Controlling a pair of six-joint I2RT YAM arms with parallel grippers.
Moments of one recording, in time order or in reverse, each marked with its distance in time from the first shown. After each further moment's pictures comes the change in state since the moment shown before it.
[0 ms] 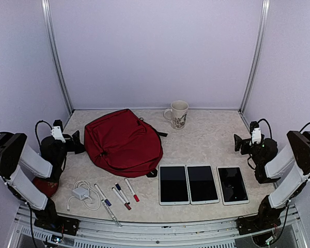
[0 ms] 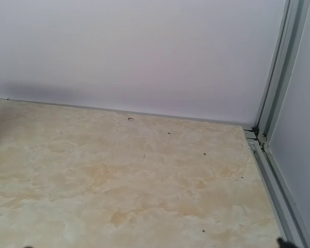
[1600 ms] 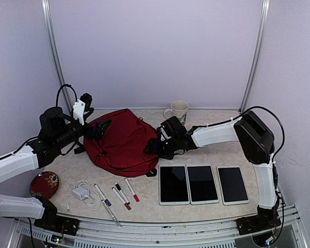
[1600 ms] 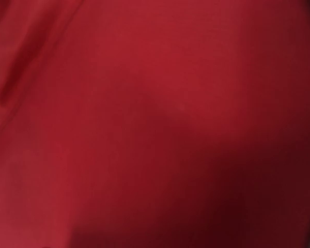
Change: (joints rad) left arm -0.478 -0.524 0.414 -0.976 0.182 0.185; right arm 0.850 0.566 1.220 -1.403 -0.101 0.889
